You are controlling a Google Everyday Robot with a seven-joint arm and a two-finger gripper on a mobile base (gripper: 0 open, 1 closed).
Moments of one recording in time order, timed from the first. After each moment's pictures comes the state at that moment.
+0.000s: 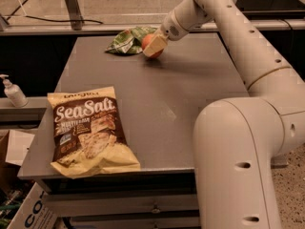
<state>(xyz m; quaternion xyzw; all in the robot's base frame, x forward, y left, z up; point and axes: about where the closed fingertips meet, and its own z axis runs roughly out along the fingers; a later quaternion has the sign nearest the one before) 0.802 -0.019 0.858 -0.55 0.74 0.17 0.35</state>
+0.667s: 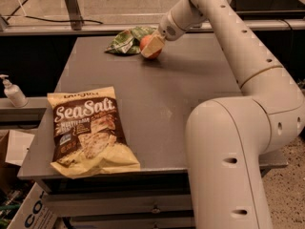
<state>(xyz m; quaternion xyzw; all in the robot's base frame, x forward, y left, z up) 0.806 -0.013 0.852 -0.54 0.75 0.17 0.33</state>
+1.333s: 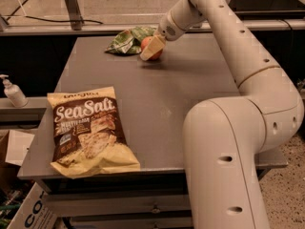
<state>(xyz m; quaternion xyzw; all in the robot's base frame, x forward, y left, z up) 0.807 -0.012 0.849 -0.55 0.75 0.17 0.32</state>
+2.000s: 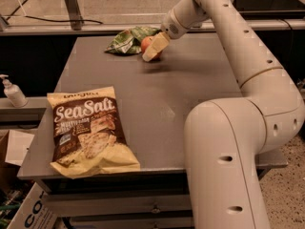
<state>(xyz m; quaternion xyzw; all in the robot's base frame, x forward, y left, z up) 0.807 -0.021 0.855 -0.54 0.75 0.17 0.33</state>
